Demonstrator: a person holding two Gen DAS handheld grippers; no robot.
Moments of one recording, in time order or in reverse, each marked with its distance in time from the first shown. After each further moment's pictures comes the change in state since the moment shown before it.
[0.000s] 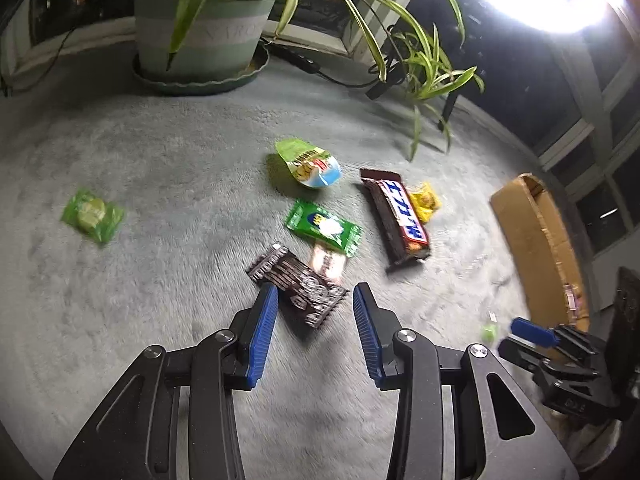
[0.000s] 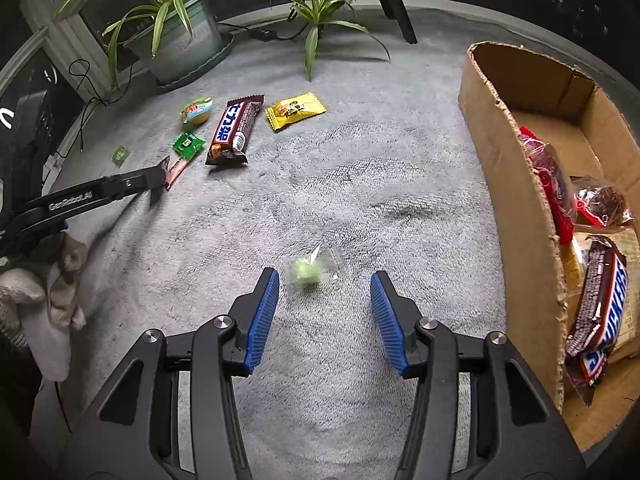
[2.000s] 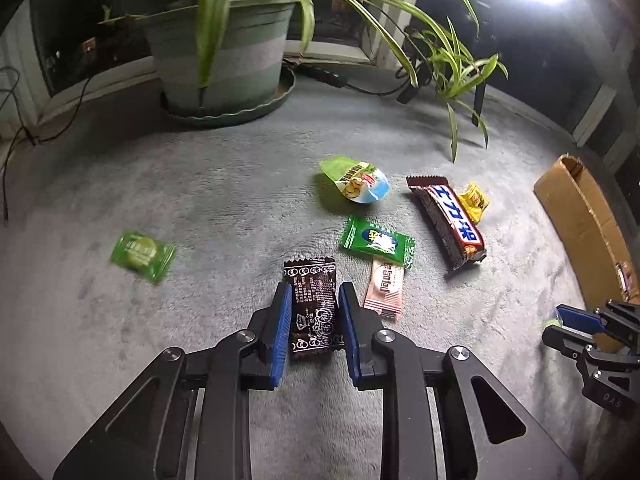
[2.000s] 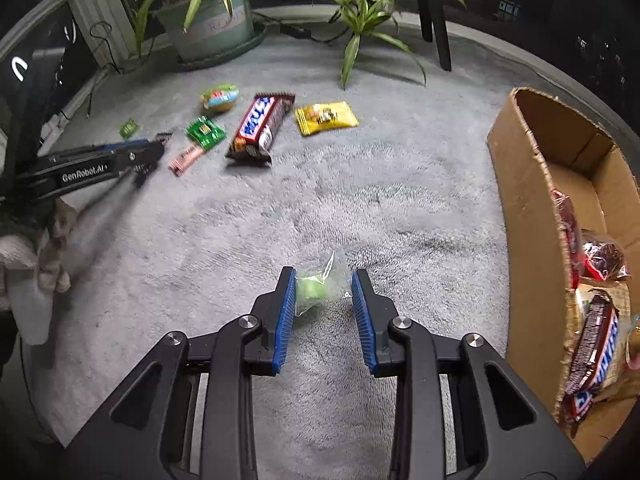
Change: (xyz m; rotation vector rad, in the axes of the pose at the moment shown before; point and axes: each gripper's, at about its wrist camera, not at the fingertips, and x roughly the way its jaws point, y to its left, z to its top) left arm 0.000 0.005 -0.007 0.093 -0.068 0.167; right arm 0.004 0.025 0.006 -0.149 -0.028 -0.034
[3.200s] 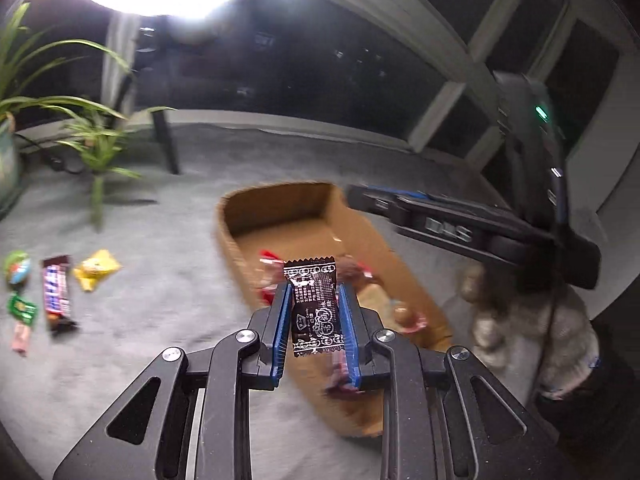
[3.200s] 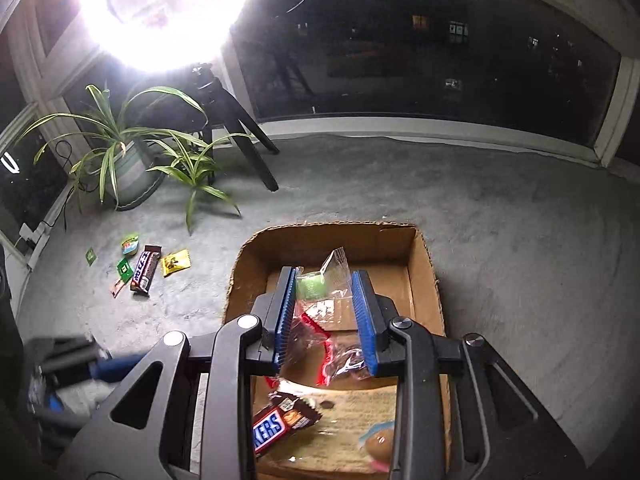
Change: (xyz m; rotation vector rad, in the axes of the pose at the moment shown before) left arm -0.060 -0.264 0.018 0.135 -0.090 -0.468; right arm -0.107 -0.199 0.050 0.148 -0.220 -0.054
